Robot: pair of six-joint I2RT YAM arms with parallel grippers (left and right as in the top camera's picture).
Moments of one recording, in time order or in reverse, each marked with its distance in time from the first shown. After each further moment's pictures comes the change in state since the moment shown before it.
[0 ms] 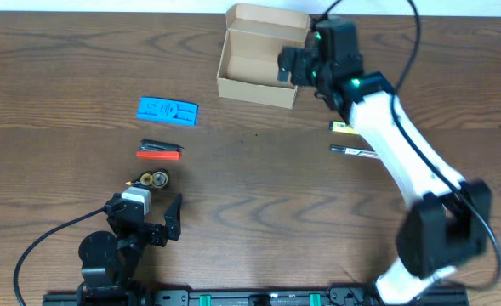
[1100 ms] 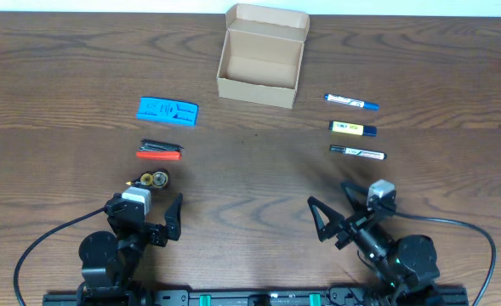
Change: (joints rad) left arm -0.004 -0.002 0.000 0.000 0.000 0.000; right arm 0.000 -1.761 -1.355 0.180 -0.317 0.088
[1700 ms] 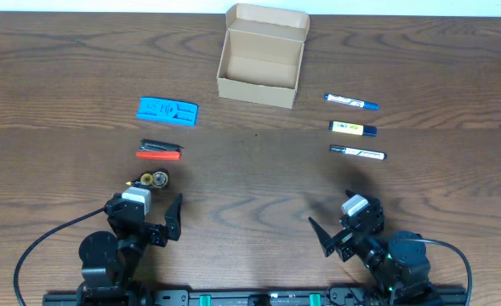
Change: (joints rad) left arm 0.000 0.000 0.000 0.000 0.000 0.000; right arm 0.000 -0.062 0.002 -0.322 0.060 -0.605
